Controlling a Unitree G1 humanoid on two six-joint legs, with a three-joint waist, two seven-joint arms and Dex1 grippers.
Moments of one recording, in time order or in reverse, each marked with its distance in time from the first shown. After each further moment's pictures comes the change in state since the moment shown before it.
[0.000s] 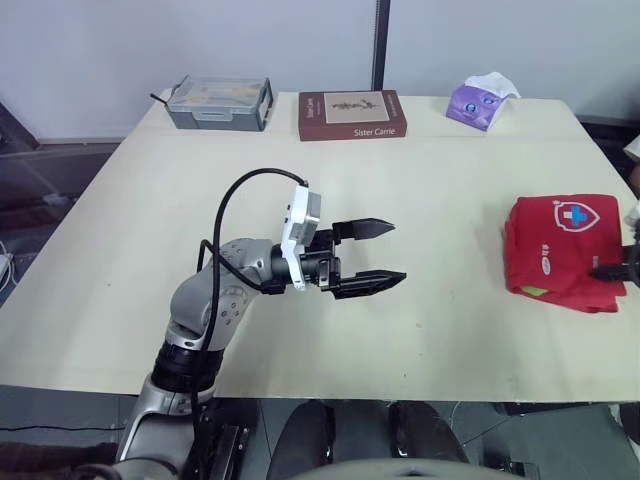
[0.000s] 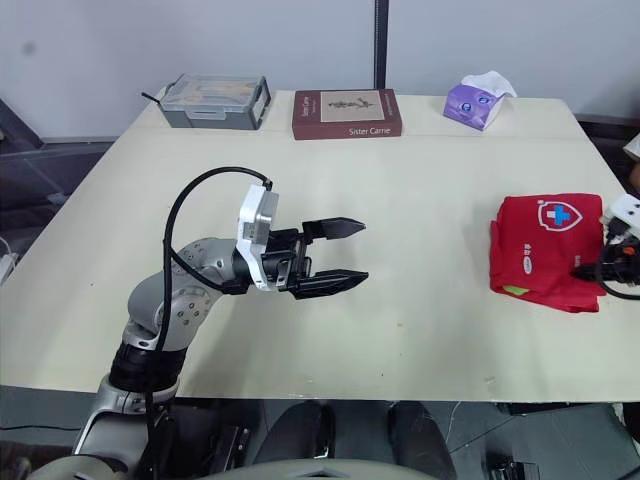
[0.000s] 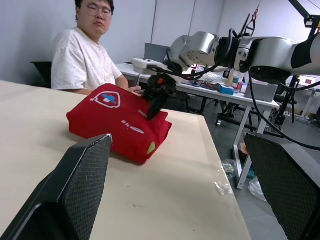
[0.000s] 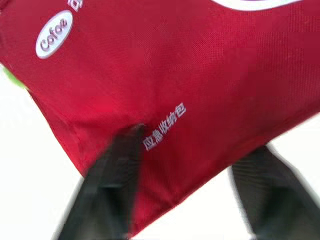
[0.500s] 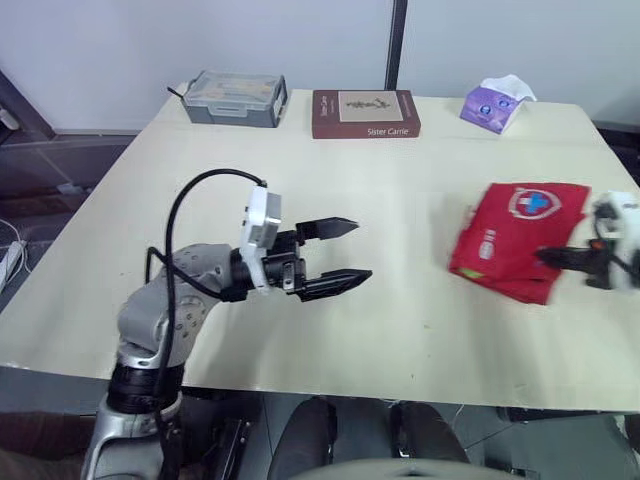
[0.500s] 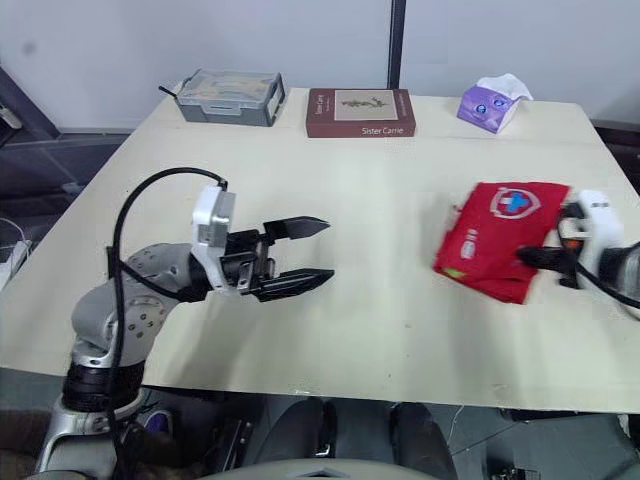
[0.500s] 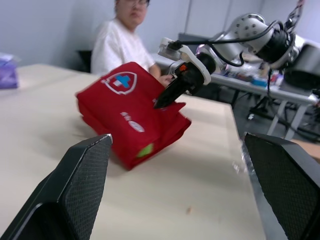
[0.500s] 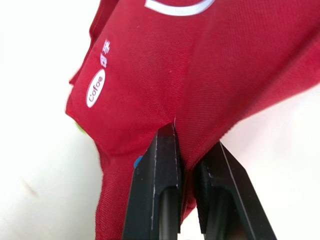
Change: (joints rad) left arm 0.092 0.075 0.119 -0.119 -0.038 0.075 0.035; right arm 0.268 -0.076 -0.276 -0.694 0.722 0.729 -0.693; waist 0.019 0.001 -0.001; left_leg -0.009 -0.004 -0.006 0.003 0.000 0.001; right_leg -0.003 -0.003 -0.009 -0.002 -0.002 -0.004
